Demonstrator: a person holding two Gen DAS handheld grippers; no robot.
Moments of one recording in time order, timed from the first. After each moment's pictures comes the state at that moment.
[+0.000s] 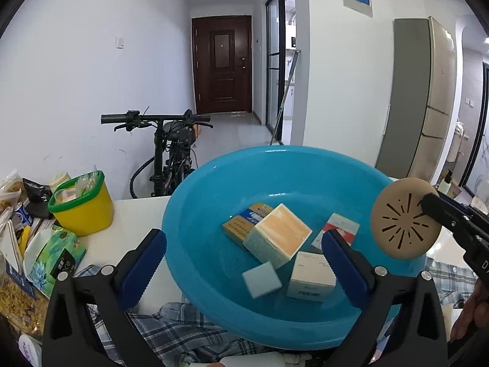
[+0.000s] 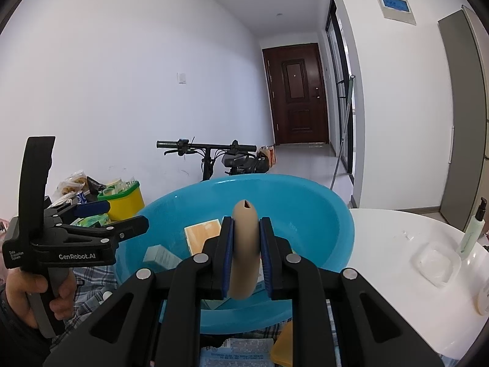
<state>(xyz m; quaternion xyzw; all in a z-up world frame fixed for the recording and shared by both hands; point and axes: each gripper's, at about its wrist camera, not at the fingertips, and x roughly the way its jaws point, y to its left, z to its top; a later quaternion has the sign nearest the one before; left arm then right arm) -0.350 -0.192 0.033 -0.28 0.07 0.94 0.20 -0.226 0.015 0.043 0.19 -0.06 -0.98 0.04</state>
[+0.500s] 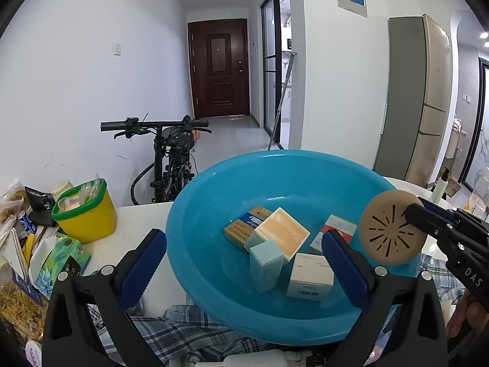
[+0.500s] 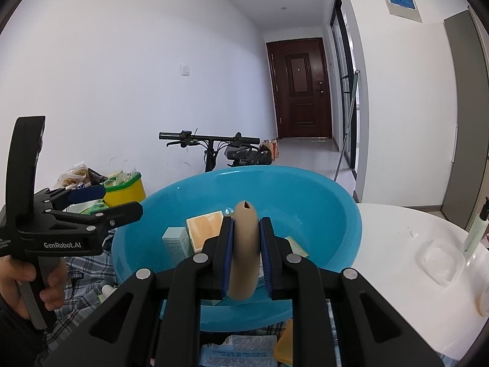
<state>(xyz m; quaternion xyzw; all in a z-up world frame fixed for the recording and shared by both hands) -0.334 -0.196 0.045 -0.27 0.07 0.94 0.21 -0.231 0.012 0.036 0.20 -0.06 -0.98 0.05</state>
